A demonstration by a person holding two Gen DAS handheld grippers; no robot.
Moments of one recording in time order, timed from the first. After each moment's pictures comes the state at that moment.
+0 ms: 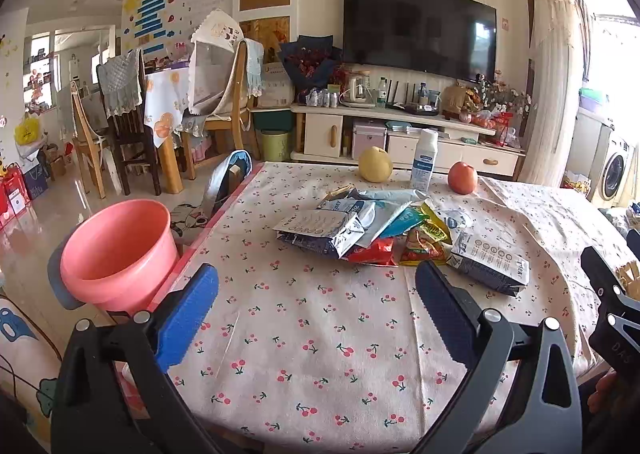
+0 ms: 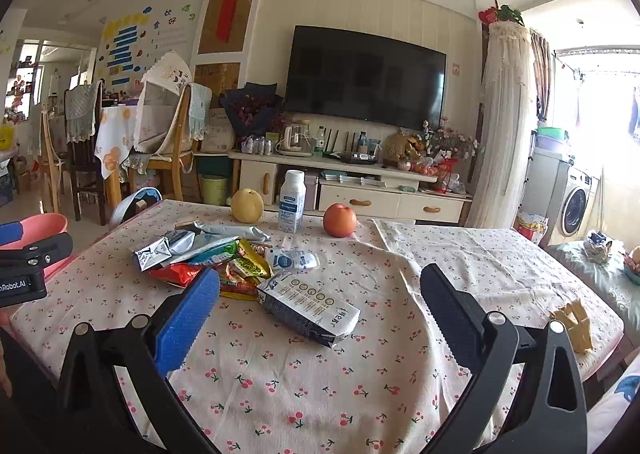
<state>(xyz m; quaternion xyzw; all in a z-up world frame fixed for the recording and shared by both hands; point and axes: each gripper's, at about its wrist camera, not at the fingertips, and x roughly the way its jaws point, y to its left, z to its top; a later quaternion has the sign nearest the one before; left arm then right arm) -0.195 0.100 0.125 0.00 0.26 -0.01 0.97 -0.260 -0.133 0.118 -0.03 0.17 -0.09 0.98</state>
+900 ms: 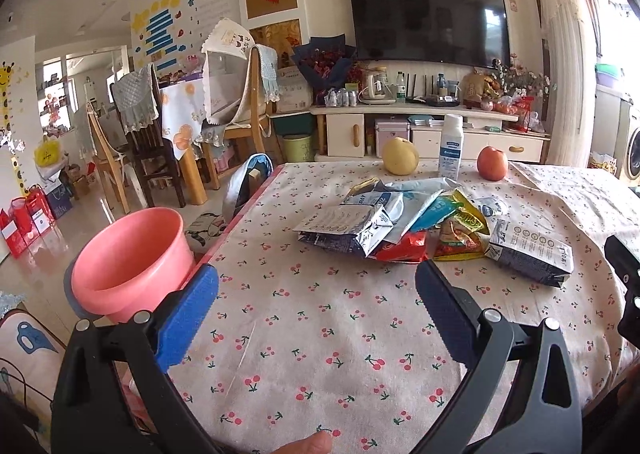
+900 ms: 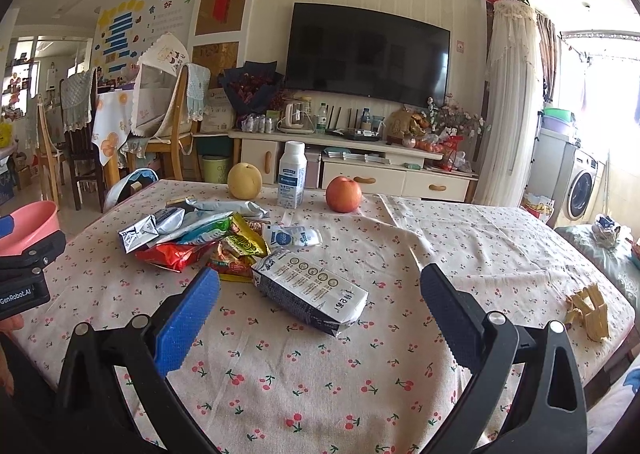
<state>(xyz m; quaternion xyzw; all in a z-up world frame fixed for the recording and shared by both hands) -0.170 0.091 0.101 0.04 0.25 0.03 0.97 -0.233 -0.143 0.097 -0.03 0.20 -0.08 0.98</state>
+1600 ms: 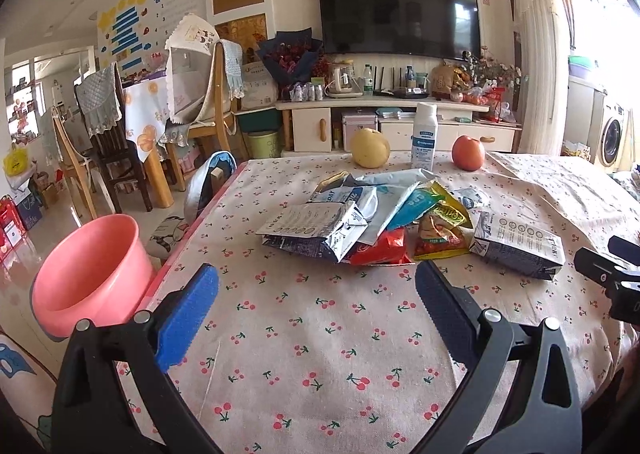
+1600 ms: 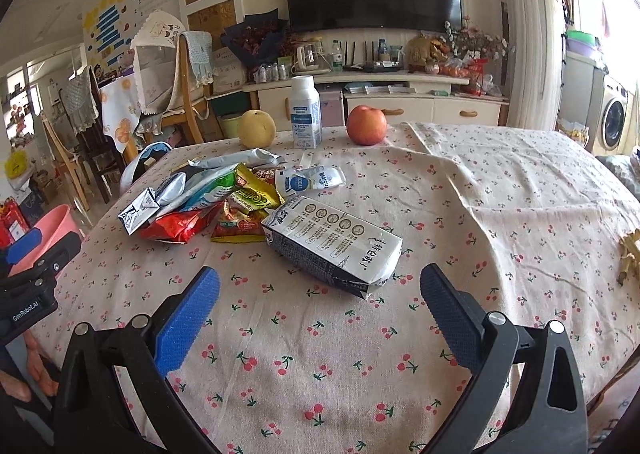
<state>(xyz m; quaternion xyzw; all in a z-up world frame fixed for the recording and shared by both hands) -0.137 0.089 0.085 0.05 0.26 -0.03 0.96 -0.195 -0.182 0.068 0.08 0.31 -0.02 0.95</state>
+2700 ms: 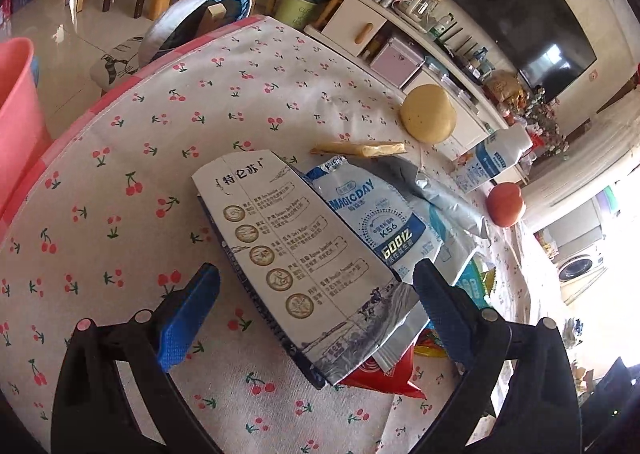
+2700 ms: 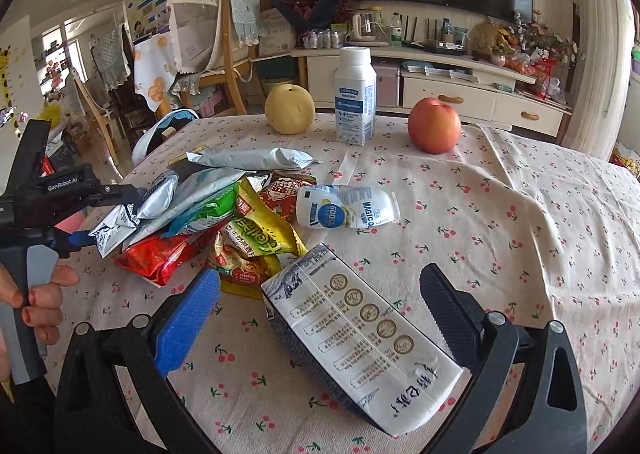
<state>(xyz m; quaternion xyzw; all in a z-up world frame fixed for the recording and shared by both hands) 0.040 0.121 0.027 -0.24 0.47 -0.03 0.85 -0.064 -0.180 0.056 0.03 0.36 0.08 0.93</state>
